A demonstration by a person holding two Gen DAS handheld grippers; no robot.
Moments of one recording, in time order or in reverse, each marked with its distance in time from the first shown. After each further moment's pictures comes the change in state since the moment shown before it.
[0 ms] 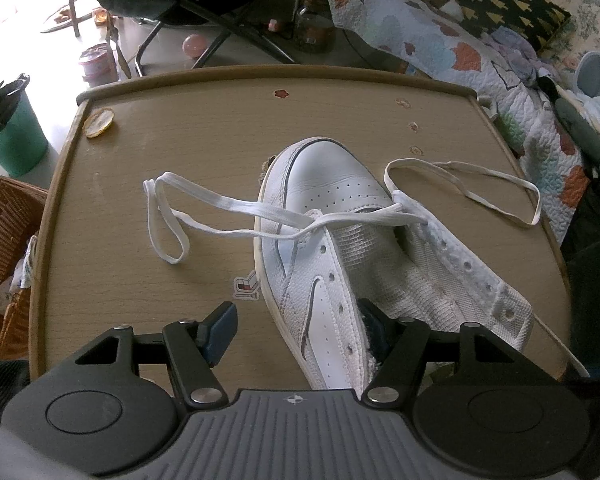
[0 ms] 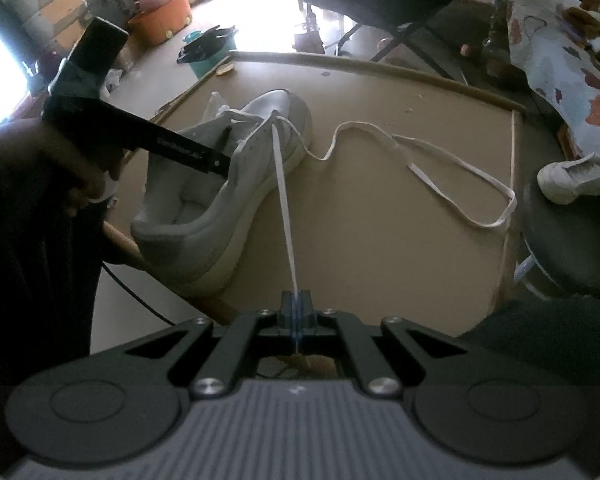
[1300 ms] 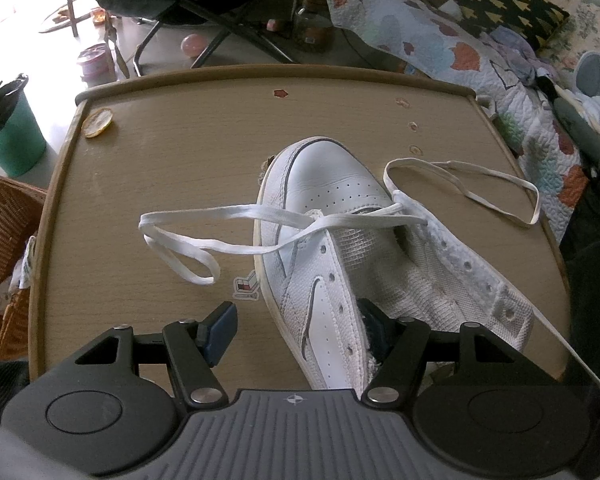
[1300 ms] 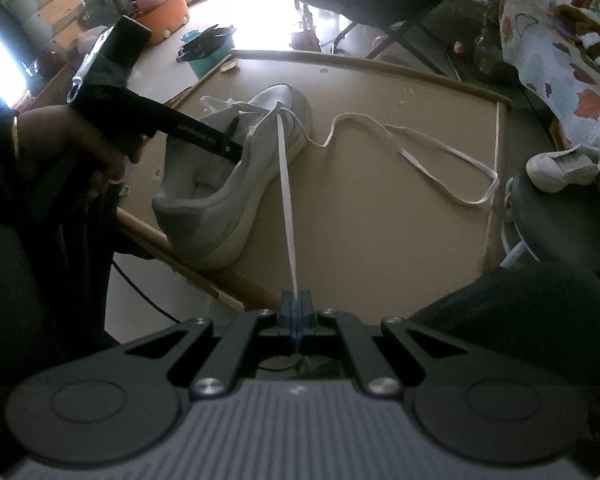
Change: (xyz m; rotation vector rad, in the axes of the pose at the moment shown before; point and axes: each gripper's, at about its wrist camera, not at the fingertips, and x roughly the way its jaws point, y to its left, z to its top) left arm -0.001 0.004 -0.003 0.001 0.000 -0.005; right arm -0.026 0.008 -0.017 0.001 0.008 -0.016
